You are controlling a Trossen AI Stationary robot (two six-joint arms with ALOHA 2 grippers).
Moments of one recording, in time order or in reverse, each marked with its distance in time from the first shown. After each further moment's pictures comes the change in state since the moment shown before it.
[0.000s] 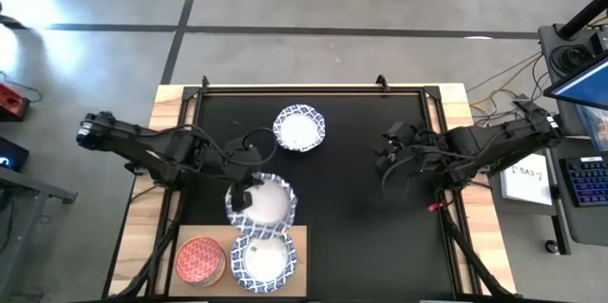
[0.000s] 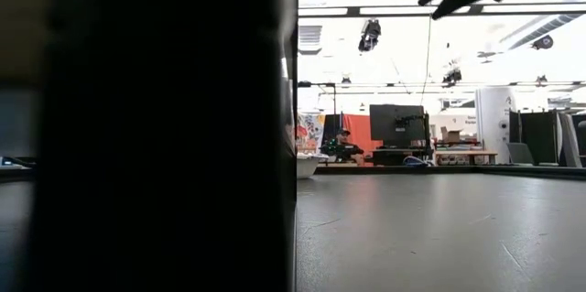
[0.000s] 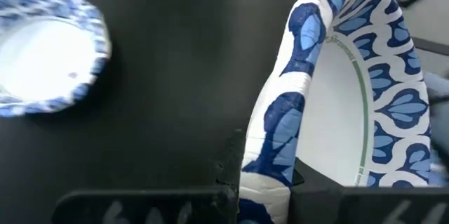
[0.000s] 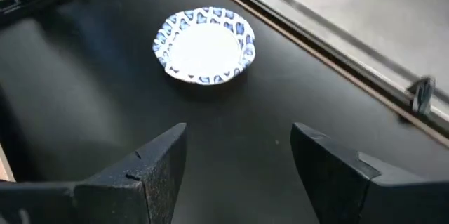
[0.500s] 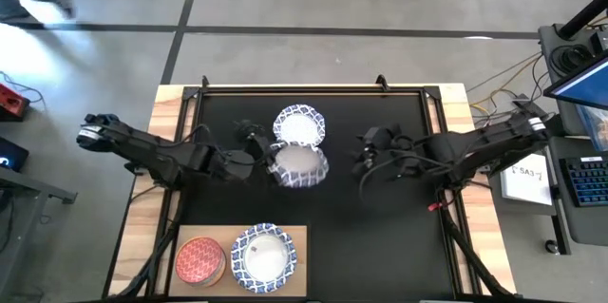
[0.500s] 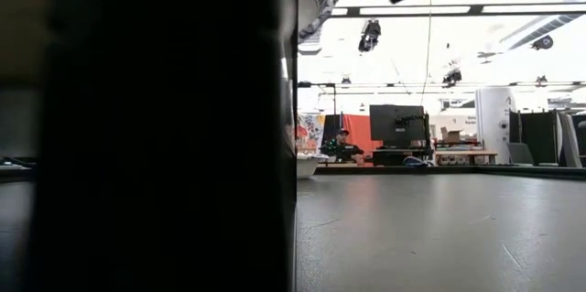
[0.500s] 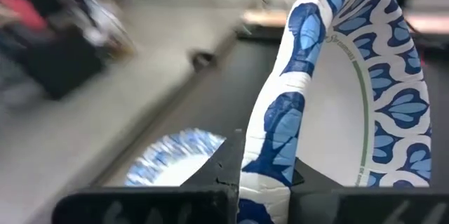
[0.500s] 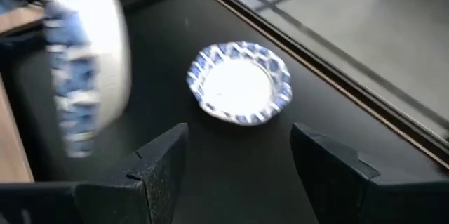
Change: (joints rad) left arm 0.041 0.006 -0.320 0.760 -0.631 0.284; right arm -0.005 0.194 0.117 0.199 0.027 -0.122
